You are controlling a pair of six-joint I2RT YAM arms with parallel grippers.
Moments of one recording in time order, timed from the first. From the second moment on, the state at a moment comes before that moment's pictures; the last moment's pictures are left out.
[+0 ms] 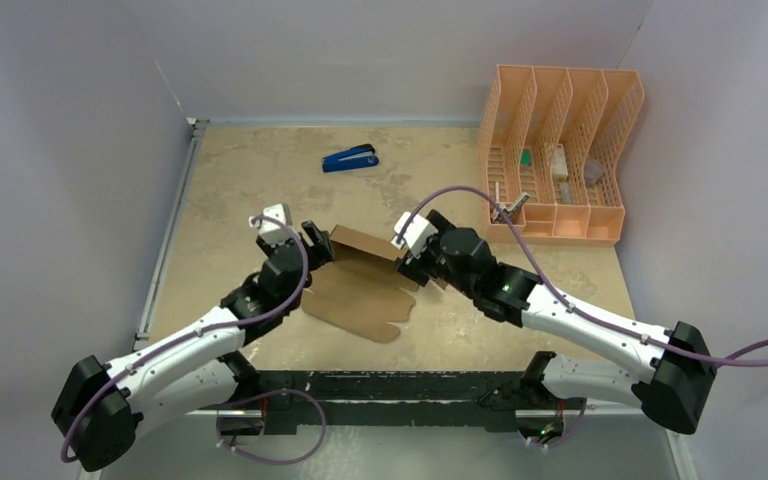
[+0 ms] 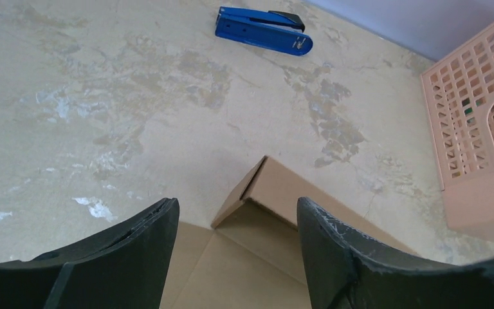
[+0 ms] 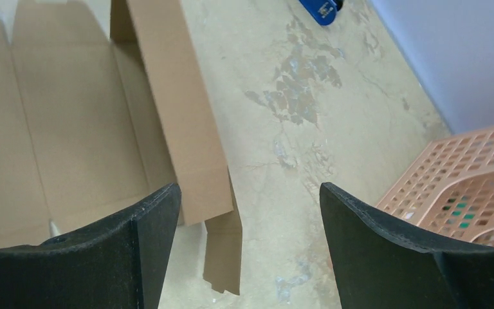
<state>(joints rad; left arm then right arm) -0.77 0.90 0.44 0.15 -0.74 -0.63 0.93 1.10 0.75 -0.08 0.23 -0.41</state>
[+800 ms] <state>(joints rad) -0.34 1.33 0.80 -0.16 -0.01 -0.62 0.79 1.19 0.85 -0.26 0.24 0.20</state>
